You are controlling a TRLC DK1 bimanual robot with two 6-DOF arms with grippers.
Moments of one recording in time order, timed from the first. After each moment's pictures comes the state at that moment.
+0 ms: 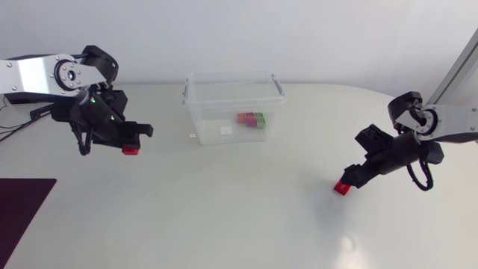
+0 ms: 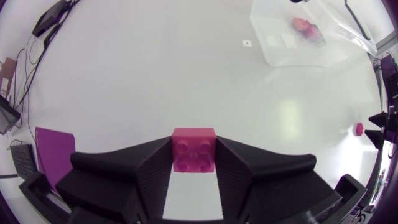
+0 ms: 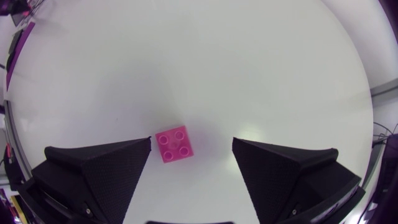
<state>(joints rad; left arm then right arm) -0.10 1.68 1.23 -0.76 -0.04 -0.06 -0.14 1.71 0.94 -0.53 -0.21 -0.61</state>
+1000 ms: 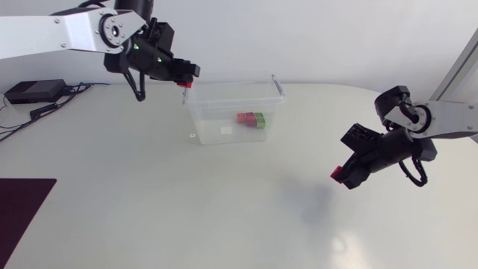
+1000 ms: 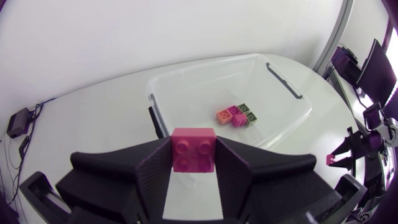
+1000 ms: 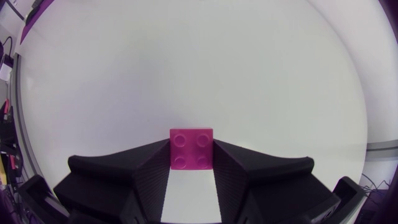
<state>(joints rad) -0.27 1.90 1.64 -0.46 0.10 0.02 -0.03 1.64 0.93 -0.57 -0.23 -0.76</state>
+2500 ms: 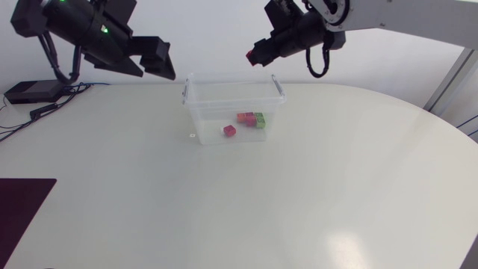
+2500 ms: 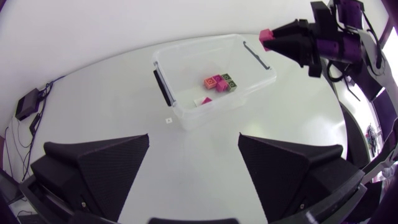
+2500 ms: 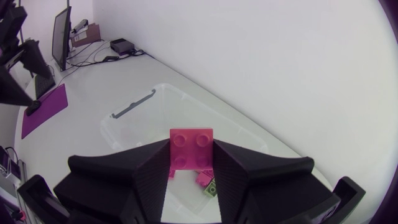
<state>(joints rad) -0.27 1.59 1.65 -0.94 0.12 0.03 0.36 2.02 1.89 -0.45 -0.27 -0.29</state>
